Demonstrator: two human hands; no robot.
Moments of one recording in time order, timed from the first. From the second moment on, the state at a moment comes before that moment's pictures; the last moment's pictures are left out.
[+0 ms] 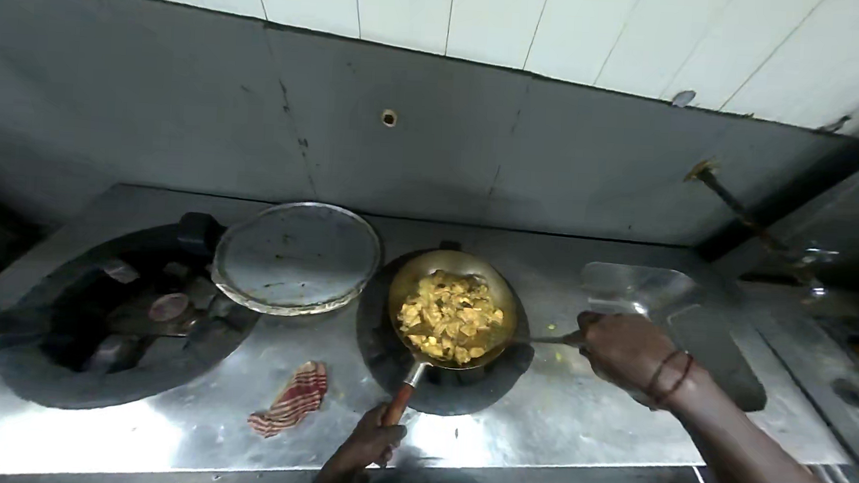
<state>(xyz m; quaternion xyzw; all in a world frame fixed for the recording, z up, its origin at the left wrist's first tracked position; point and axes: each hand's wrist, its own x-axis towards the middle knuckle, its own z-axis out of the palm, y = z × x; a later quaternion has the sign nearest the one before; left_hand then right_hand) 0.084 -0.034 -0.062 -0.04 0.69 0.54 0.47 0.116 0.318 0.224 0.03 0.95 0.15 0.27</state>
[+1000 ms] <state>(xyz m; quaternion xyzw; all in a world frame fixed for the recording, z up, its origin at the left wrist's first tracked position) 0.098 -0.022 -0.073 -0.03 0.72 0.53 0.45 0.059 0.204 0.065 0.19 0.93 -0.25 0.21</state>
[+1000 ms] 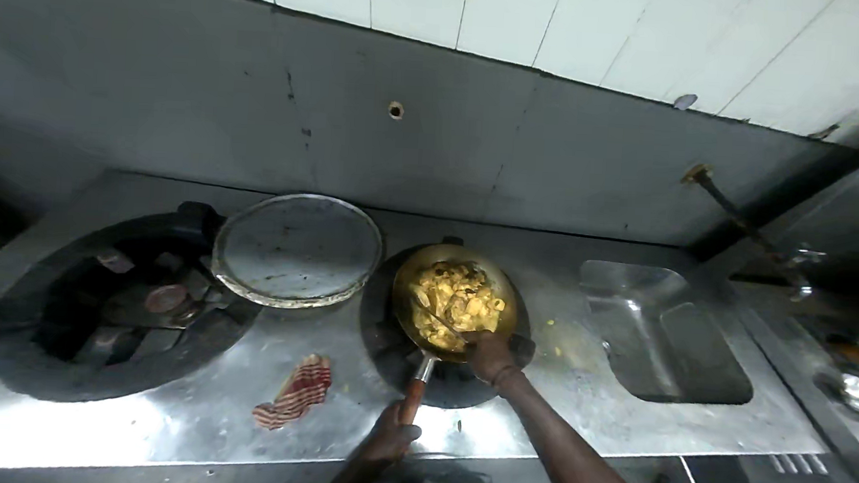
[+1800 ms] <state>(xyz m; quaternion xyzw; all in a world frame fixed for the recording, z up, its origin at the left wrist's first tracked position) 0.098 -0.020 -0.071 -0.04 0.72 0.52 0.45 0.120 0.266 0.127 0.16 0.94 -0.04 0.29</state>
